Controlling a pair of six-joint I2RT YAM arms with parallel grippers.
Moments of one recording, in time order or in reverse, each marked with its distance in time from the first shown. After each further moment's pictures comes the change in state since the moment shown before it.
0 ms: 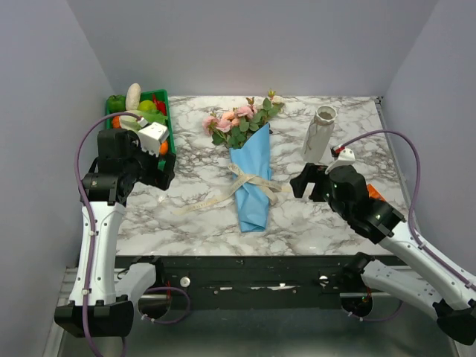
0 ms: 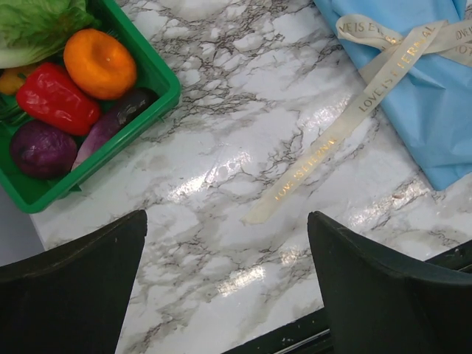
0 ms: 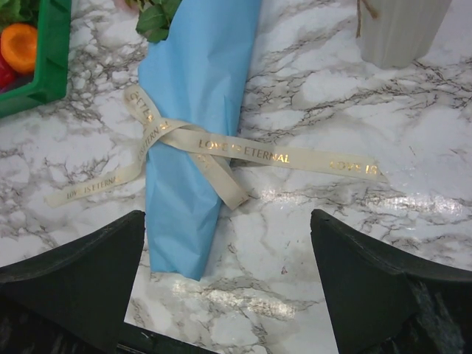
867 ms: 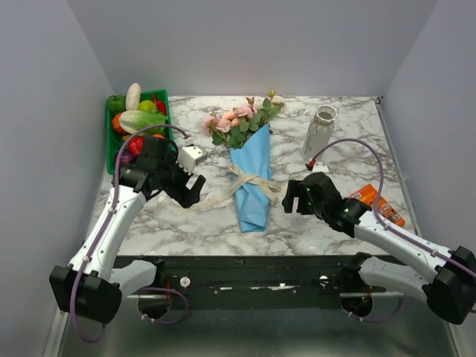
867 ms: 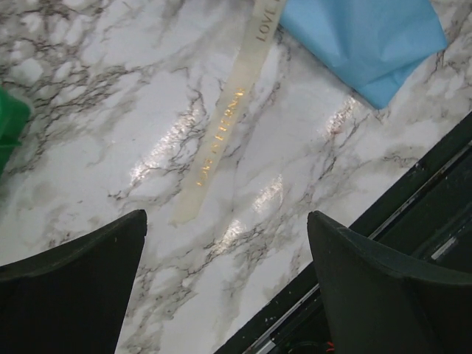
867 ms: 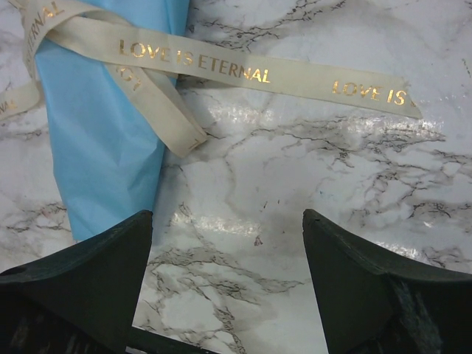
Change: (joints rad) left arm -0.238 0.105 -0.129 -0.015 0.061 0.090; right arm 0.000 0.212 -0.178 0.109 -0.091 0.005
